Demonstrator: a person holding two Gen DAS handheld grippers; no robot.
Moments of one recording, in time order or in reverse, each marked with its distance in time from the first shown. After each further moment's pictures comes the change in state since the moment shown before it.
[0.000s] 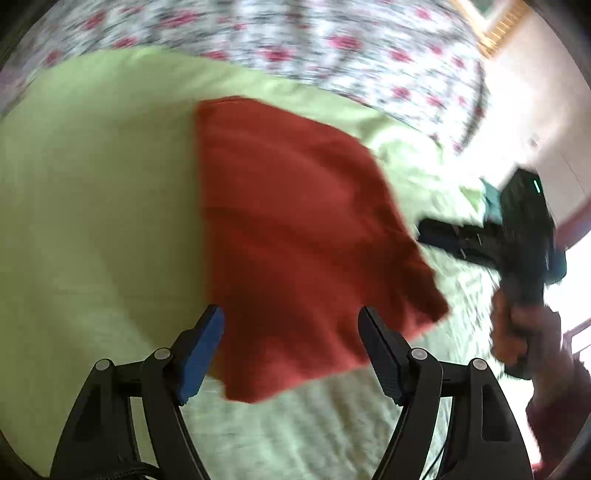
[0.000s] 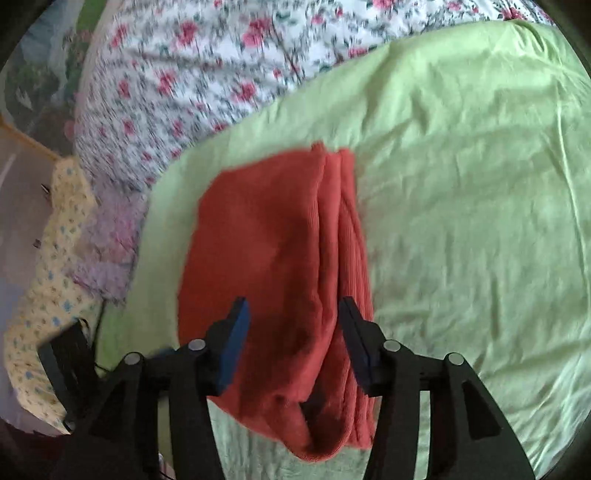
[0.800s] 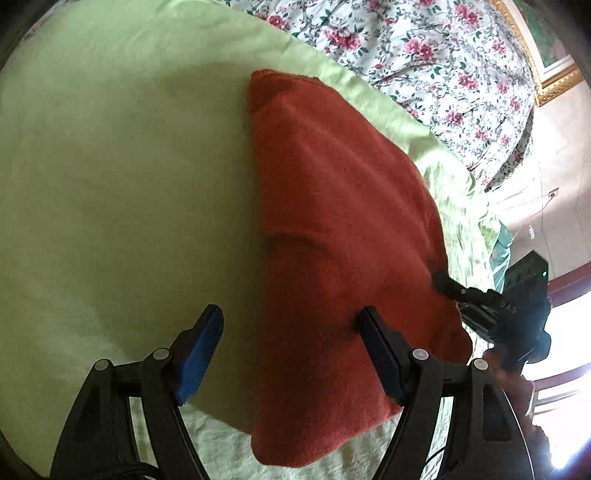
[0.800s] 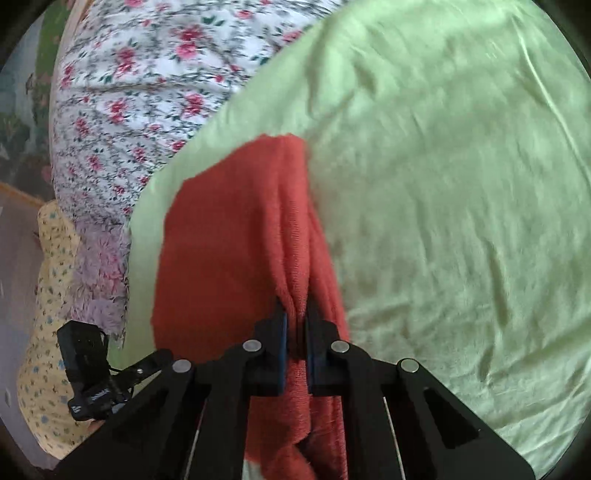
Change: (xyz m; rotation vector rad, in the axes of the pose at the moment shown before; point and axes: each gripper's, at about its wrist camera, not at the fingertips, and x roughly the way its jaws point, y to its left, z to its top) left arm 0.049 0.038 0.044 -0.177 0.076 -0.052; right arm 0.018 -0.049 -0.009 0.191 -0.046 0.031
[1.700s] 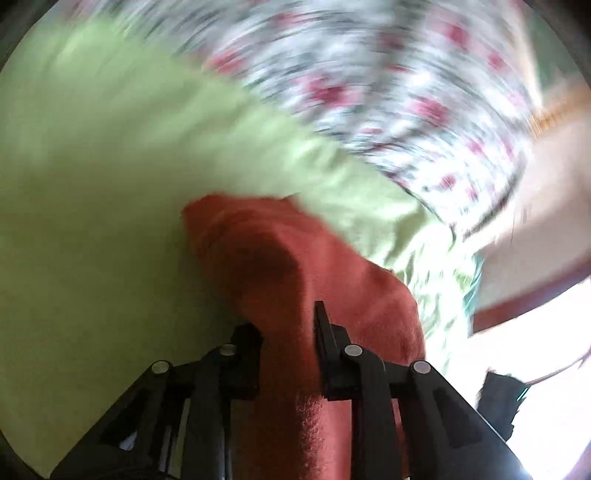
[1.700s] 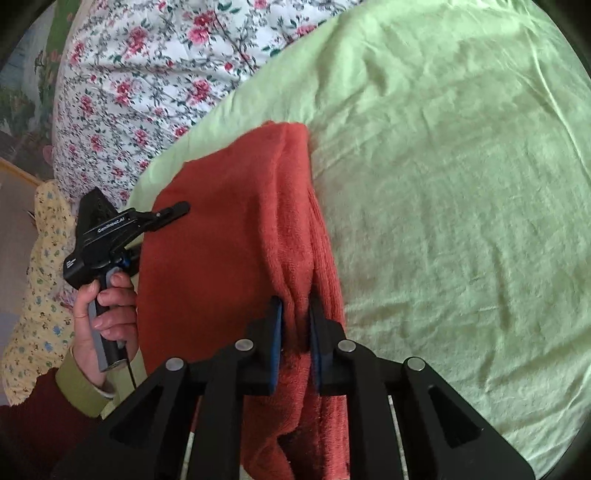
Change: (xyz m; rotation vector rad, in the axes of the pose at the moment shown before) left arm 0.050 -0.022 0.149 0.131 -0.078 -0.136; right arm 0.004 0.008 -0.002 -0.094 -0.001 -0.027
